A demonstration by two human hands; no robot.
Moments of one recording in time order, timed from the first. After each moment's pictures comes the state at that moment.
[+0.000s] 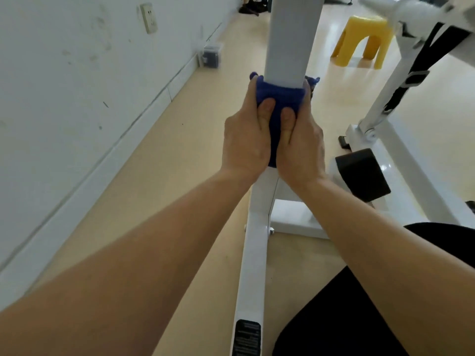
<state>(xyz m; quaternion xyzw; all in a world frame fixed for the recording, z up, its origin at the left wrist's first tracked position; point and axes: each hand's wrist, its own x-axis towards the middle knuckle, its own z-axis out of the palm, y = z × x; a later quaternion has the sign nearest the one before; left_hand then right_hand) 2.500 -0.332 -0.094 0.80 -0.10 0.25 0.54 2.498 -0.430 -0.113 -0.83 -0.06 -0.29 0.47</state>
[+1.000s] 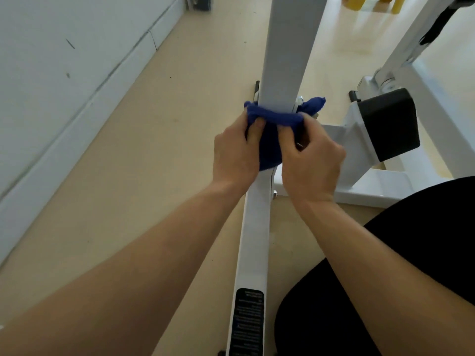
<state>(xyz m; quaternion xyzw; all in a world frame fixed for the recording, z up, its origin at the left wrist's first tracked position) 2.480 -0.318 -0.212 0.84 -0.02 0.16 0.52 2.453 -0.430 -0.209 -0.85 0.05 -0.31 0.42</state>
